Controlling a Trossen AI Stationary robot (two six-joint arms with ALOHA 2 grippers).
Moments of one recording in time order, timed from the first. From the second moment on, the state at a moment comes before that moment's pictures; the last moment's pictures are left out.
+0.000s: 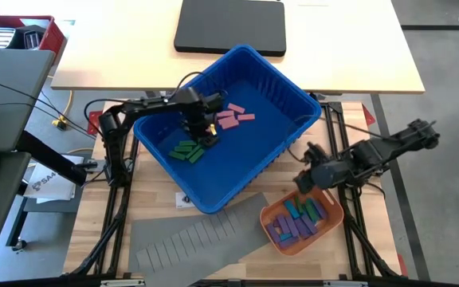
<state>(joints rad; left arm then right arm) 0.49 1.90 1.57 -1.26 0.24 -0.34 0.42 1.11 1.16 -1.14 0.29 1.33</state>
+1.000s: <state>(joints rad) 0.51 1.90 1.29 -0.99 0.14 -0.23 0.25 1.11 1.20 -1.18 0.32 1.12</state>
